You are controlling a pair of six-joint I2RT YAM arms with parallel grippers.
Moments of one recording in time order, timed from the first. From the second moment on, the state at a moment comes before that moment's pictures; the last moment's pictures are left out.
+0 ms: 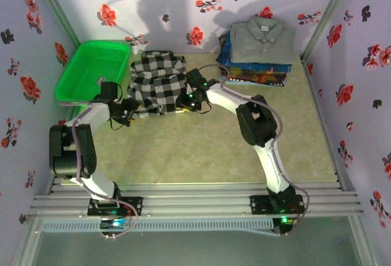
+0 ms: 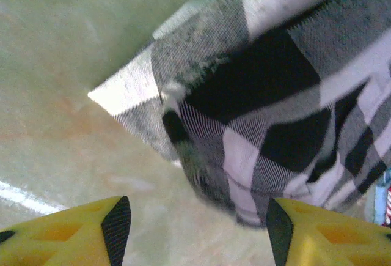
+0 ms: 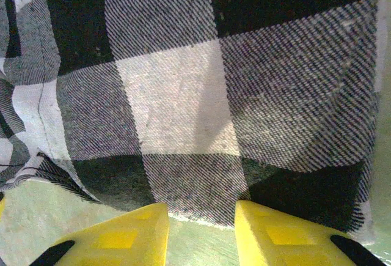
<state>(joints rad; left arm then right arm) -0.02 1.65 1.00 -0.43 0.32 -1.02 0.65 2.30 1.82 -0.55 -0.39 0.71</state>
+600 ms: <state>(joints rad) -0.07 1.89 1.40 -0.42 0.28 -1.05 0.66 2.26 1.75 -0.54 -0.40 0.71</state>
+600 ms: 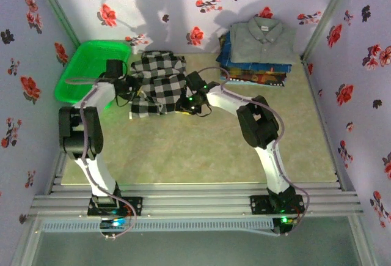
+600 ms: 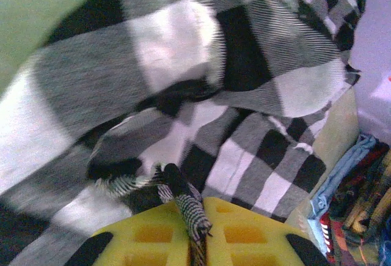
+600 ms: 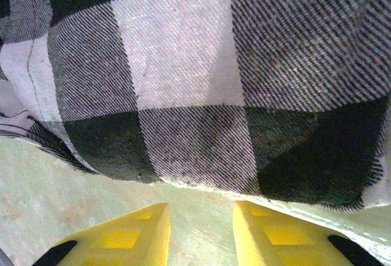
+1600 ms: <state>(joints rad) -0.13 2.06 1.83 -0.36 0.46 -0.89 0.71 2.09 1.61 -0.55 -0.35 0.70</state>
